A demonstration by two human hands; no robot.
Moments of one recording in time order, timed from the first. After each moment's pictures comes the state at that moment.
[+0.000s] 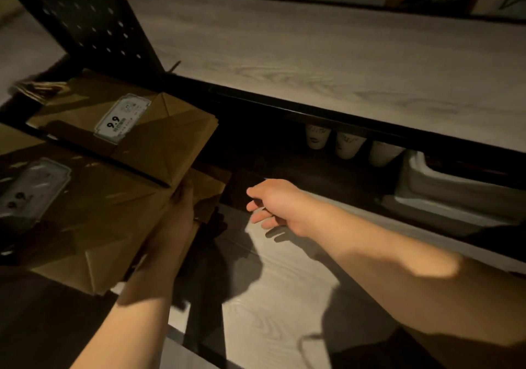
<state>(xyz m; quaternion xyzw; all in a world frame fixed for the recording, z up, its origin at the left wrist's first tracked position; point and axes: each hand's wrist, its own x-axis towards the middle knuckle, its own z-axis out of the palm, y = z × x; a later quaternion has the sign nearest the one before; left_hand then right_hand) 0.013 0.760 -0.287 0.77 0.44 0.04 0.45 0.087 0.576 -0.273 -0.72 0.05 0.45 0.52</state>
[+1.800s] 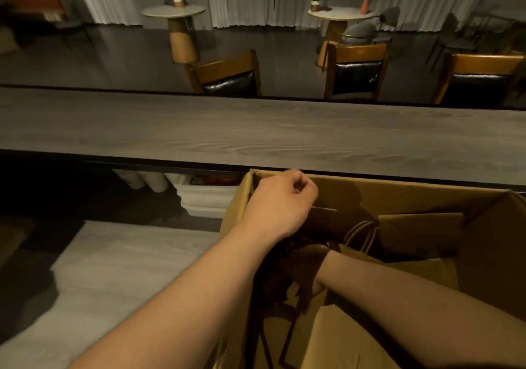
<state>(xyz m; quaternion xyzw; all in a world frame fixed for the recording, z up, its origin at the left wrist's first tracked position) -0.033 0.140 -0.114 0.89 -0.08 -0.08 0.45 0.000 0.024 -0.314 -0.92 -0.25 0.30 -0.10</state>
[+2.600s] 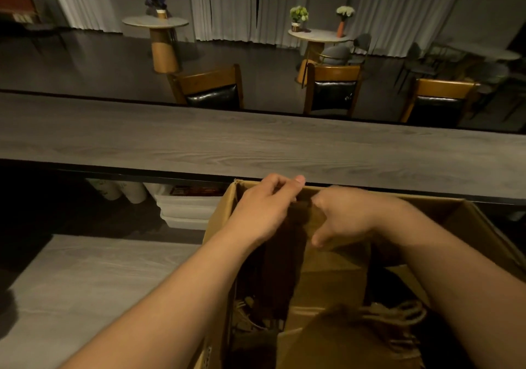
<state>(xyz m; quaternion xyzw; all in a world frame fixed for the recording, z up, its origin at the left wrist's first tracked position) -0.029 0.143 -0.115 0.82 -0.08 -0.11 0.56 -0.024 -0.031 -0.081 -0.95 -0.11 0.28 0.08</state>
